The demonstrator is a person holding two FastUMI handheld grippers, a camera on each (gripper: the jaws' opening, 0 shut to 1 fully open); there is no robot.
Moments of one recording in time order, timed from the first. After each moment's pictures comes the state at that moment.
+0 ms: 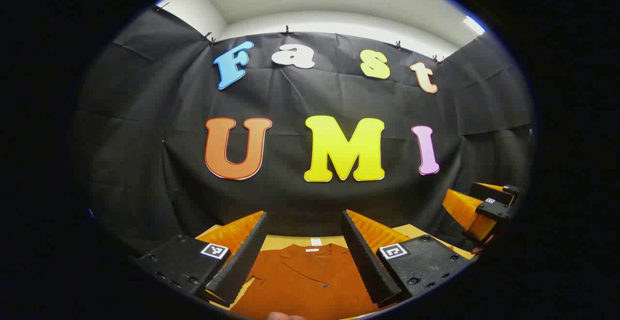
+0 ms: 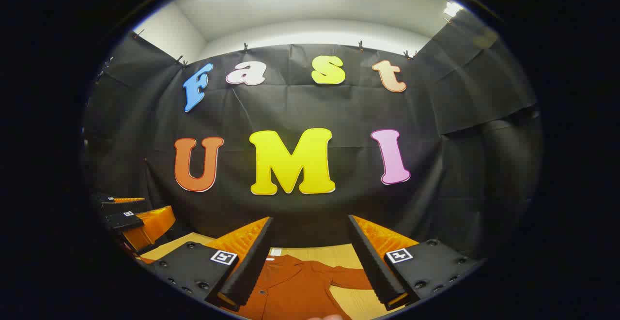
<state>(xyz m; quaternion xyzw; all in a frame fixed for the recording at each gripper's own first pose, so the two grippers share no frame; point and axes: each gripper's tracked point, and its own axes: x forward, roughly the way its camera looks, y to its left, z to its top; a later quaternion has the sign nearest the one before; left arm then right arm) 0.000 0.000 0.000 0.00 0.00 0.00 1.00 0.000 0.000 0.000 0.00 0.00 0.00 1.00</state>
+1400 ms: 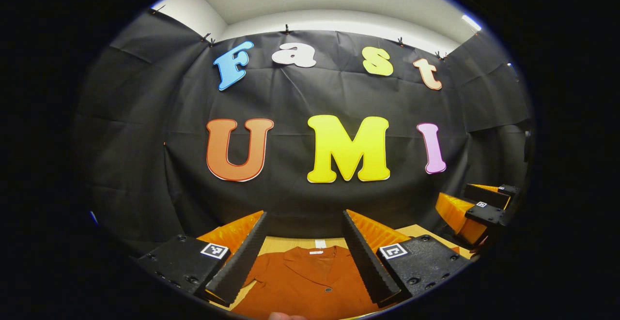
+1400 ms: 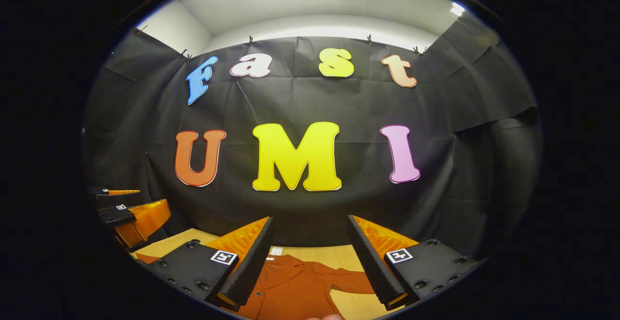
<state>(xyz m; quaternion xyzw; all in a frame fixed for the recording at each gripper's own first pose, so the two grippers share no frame) 0.018 -0.002 -0.001 0.01 0.00 0.01 1.00 0.035 0.000 -0.011 0.00 0.02 0.01 1.00</state>
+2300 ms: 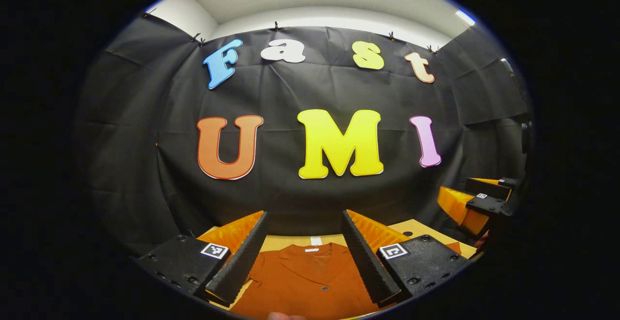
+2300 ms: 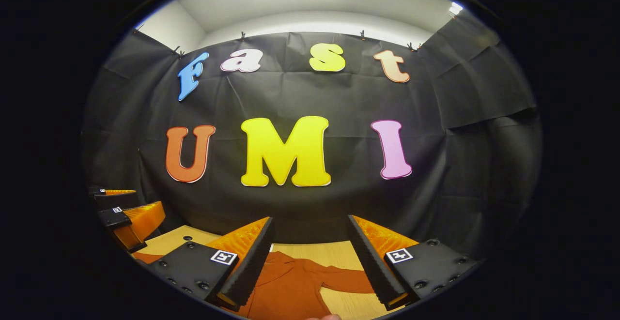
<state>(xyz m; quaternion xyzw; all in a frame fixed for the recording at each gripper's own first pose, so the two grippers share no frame) 0.024 -0.021 -0.011 0.03 0.02 0.00 1.00 0.044 -0.035 -0.018 0.00 0.03 -0.02 1.00</state>
